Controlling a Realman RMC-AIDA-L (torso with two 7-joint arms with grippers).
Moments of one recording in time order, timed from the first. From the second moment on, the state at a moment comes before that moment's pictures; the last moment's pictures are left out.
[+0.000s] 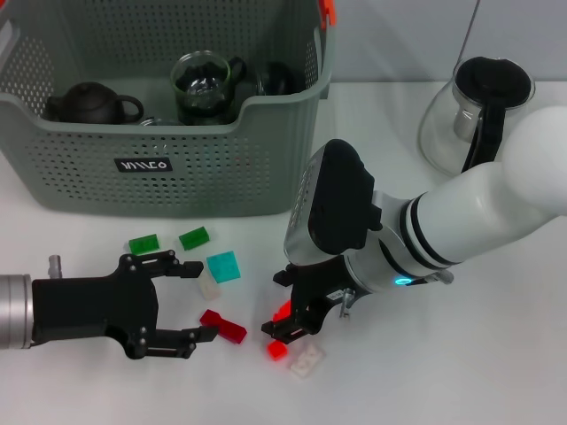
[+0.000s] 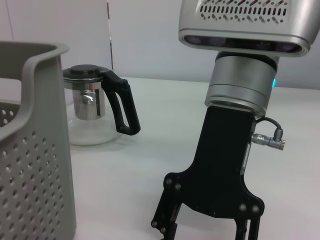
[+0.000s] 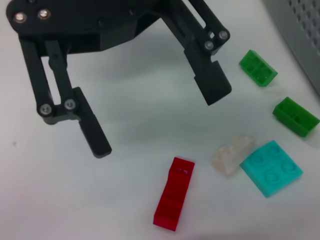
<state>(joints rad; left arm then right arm) -0.40 -2.13 0.59 0.77 2.21 1.67 -1.02 0.78 2.10 -1.93 -0.85 -2.08 -0.91 2.10</state>
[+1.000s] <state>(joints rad) -0.40 -2.13 0.59 0.77 2.21 1.67 -1.02 0.77 2.10 -1.92 -0.88 -2.13 -0.96 2.20</state>
